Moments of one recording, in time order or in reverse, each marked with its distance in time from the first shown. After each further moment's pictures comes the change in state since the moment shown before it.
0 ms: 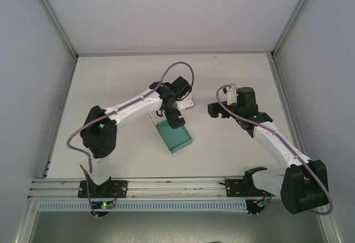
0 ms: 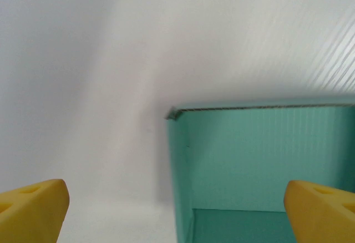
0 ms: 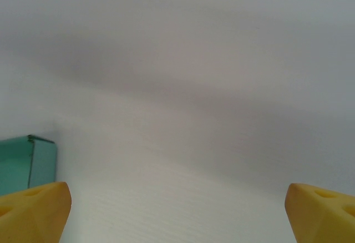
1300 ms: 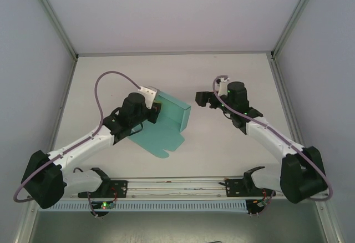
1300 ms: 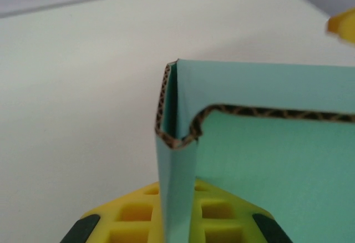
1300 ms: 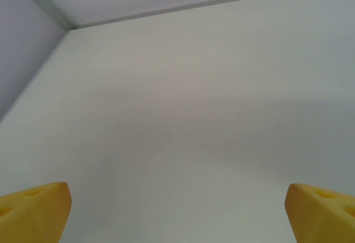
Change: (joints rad) left arm 0.122 -0.640 -0.785 0.806 0.052 -0.521; right arm 0.113 0.067 0.034 0.248 0.005 0.297
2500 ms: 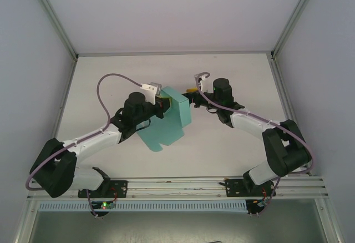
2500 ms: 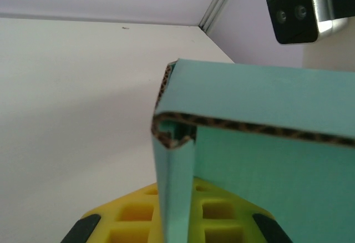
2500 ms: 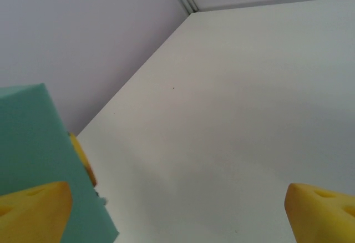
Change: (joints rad) left arm 0.030 0.127 -0.086 0.452 0.182 -0.245; right arm 0.109 0.299 0.071 0.406 -0.397 0.076
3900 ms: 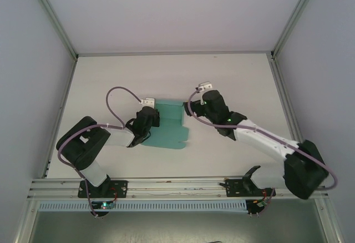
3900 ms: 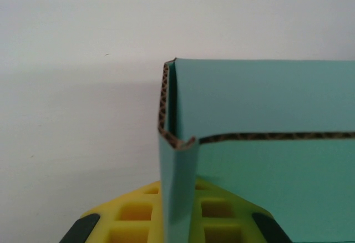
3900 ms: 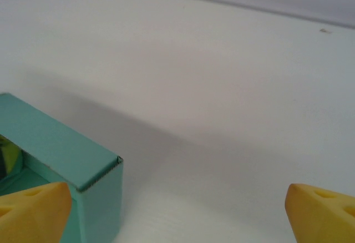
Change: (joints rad) left arm -0.027 0.312 -0.153 0.178 -0.546 0.024; right arm 0.219 -0.269 -0.027 -0.481 0.884 -0.222
